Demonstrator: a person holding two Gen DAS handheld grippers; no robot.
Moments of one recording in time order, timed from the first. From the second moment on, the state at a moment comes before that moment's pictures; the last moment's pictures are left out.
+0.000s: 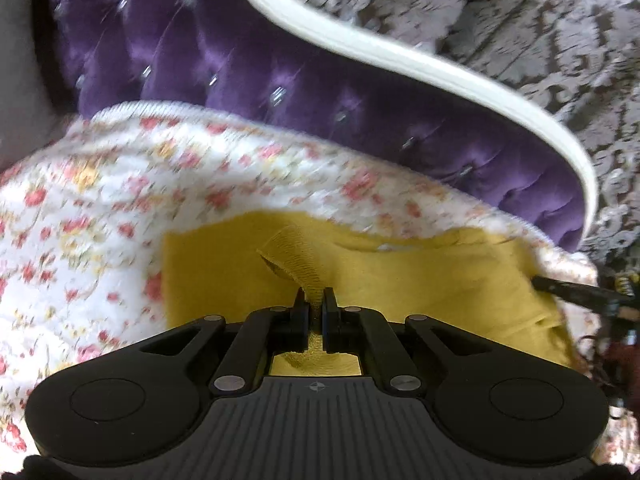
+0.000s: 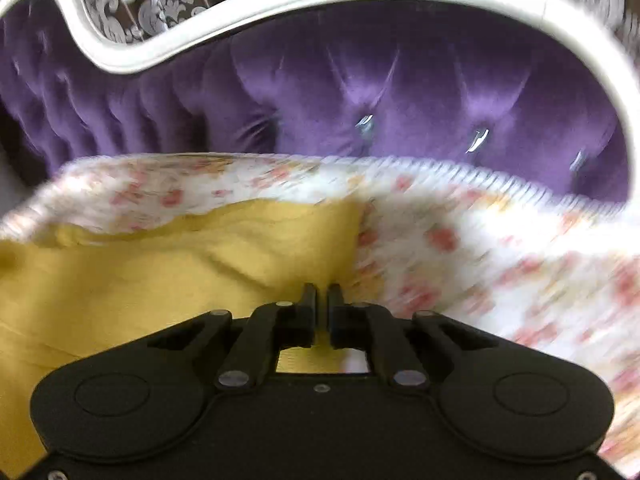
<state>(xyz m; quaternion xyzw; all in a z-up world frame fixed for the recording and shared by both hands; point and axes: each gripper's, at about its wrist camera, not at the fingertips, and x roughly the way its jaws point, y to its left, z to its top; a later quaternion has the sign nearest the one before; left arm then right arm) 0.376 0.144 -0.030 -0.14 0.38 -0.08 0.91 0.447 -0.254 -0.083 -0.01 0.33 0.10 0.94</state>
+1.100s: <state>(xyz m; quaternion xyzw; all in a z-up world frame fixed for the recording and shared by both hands) 0.405 -0.037 0.203 -0.09 0.22 -0.27 0.93 0.390 -0.158 -0.076 0.00 0.29 0.20 0.94</state>
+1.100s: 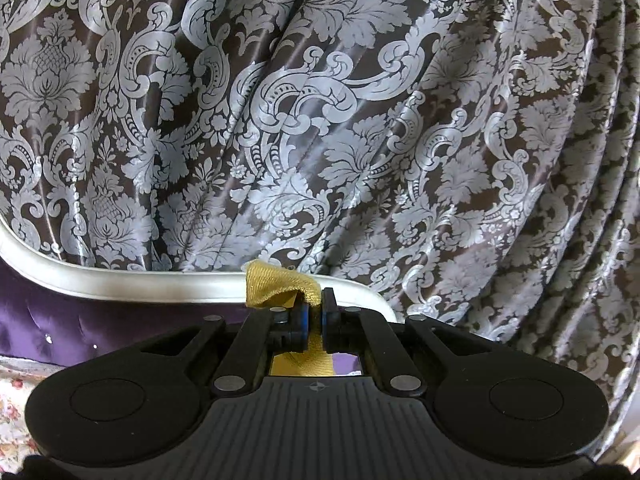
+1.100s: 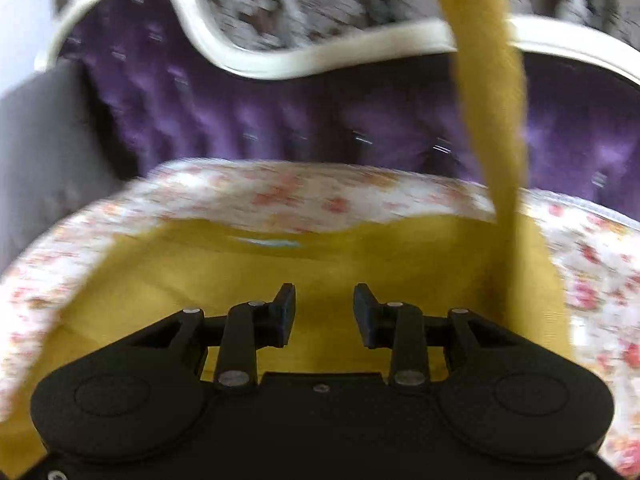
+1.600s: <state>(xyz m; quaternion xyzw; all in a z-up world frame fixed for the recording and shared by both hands) 0.378 0.063 0.109 -0.06 0.32 -0.20 0.93 0.330 -0.224 -0.060 0.00 0.31 0.21 0.93</state>
